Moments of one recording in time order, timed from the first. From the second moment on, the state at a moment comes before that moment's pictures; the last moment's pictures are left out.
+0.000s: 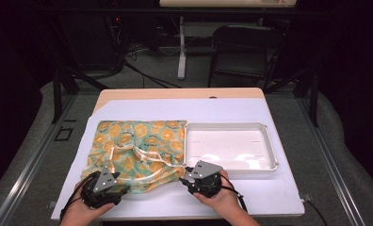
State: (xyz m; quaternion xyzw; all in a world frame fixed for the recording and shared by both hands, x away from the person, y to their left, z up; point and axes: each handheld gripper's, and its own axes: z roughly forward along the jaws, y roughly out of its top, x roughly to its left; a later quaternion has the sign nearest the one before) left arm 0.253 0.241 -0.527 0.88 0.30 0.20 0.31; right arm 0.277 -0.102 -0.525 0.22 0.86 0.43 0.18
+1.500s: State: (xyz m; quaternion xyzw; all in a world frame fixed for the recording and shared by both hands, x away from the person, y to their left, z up) left arm 0.257 0.246 -0.525 0.87 0.31 0.20 0.32; right arm 0.275 -0.101 -0.527 0.22 0.86 0.43 0.18
